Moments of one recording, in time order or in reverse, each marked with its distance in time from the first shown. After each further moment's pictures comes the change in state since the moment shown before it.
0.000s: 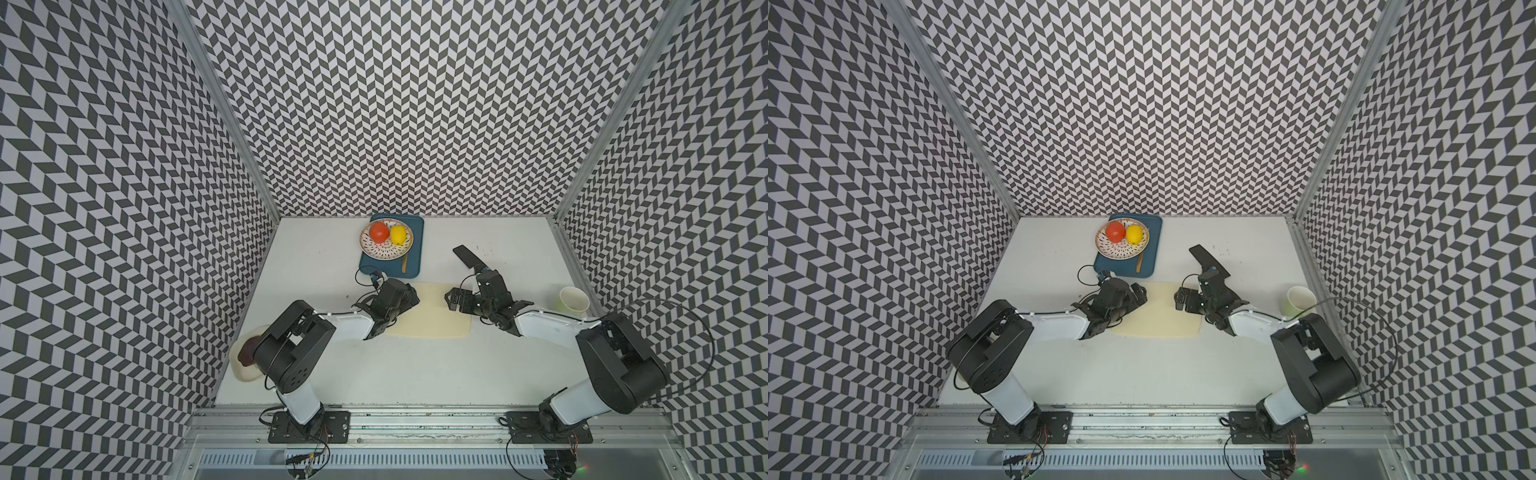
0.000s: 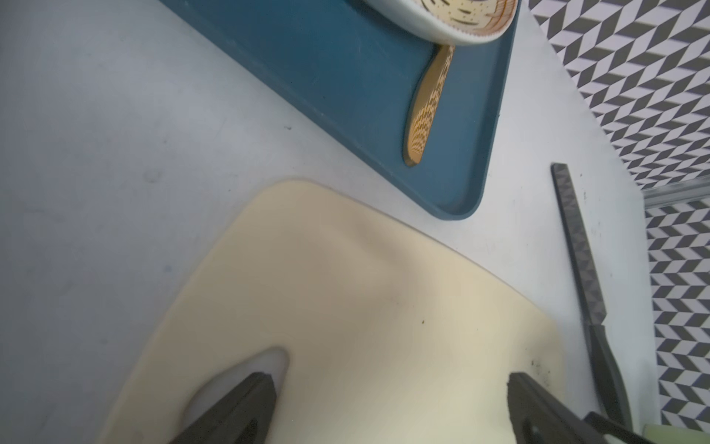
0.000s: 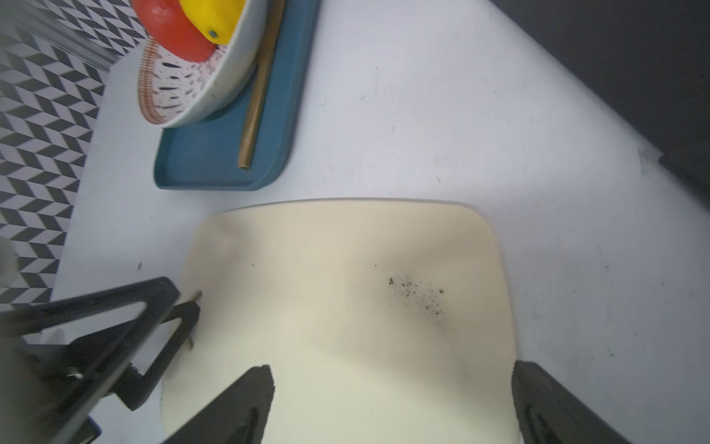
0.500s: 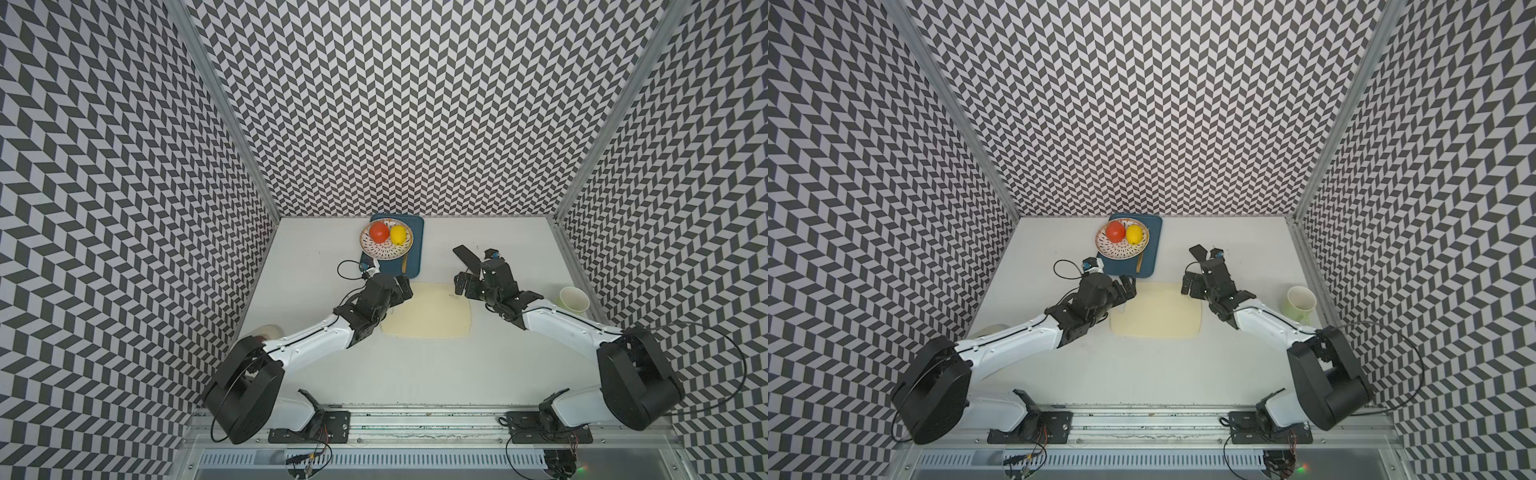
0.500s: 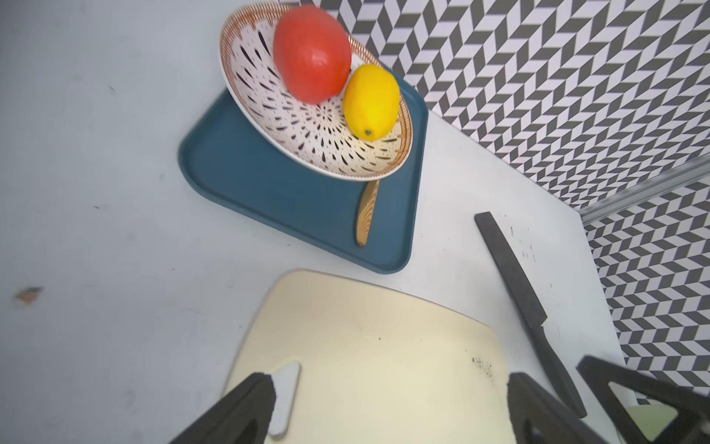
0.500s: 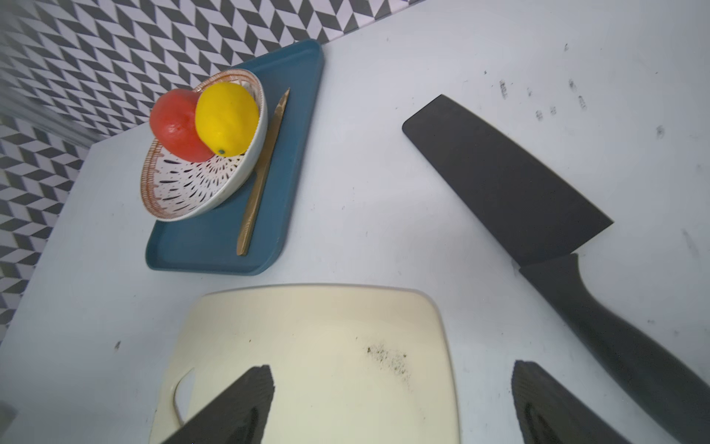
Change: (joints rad) left arm -0.011 -0.353 -0.050 -0.114 -0.129 0.190; right arm -0.037 -0.029 0.144 -0.139 0.224 -0.043
